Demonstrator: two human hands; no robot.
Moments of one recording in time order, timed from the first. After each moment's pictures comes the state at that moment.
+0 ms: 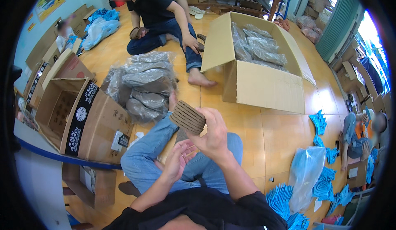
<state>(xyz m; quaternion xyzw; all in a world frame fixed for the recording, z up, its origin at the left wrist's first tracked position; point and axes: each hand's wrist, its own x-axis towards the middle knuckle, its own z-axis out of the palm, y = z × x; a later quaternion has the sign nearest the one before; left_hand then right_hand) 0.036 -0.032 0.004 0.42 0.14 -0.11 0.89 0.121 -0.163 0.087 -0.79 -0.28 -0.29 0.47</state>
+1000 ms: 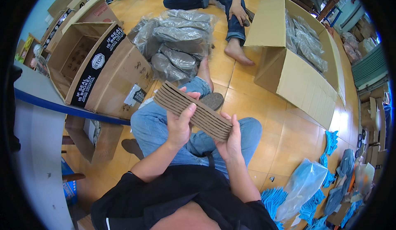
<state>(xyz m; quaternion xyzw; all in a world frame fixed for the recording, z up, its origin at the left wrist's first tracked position) 0.058 -0.006 0.031 0.46 0.07 0.24 0.85 0.071 -0.157 0.009 -0.30 0.16 0.28 0.90</state>
